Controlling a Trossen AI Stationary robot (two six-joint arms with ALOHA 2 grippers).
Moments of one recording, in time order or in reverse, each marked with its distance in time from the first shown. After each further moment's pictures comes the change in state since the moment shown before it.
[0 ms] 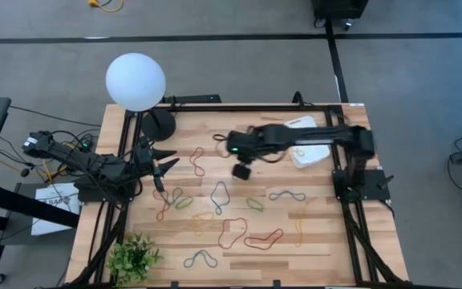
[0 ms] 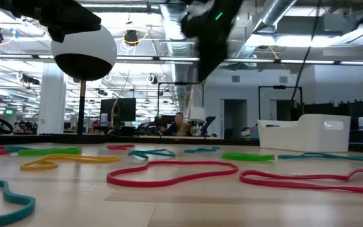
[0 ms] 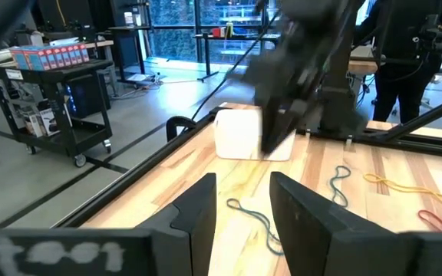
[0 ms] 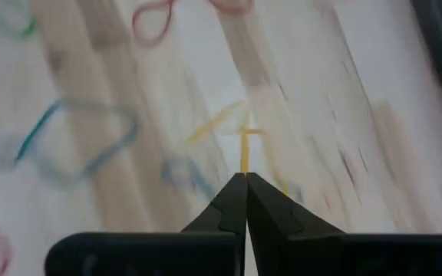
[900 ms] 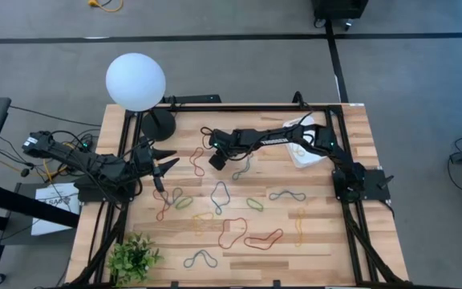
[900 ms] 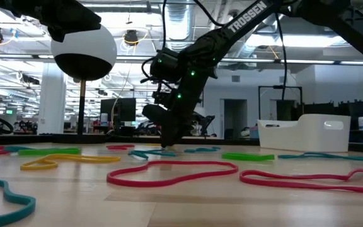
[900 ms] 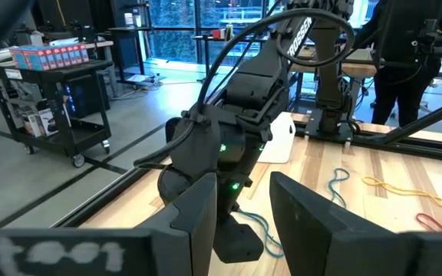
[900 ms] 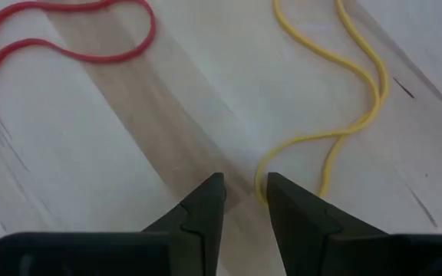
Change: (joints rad) left arm 0.000 0.000 0.000 0.008 -0.001 -0.004; right arm -0.170 0.463 0.007 0.537 -0.001 0.163
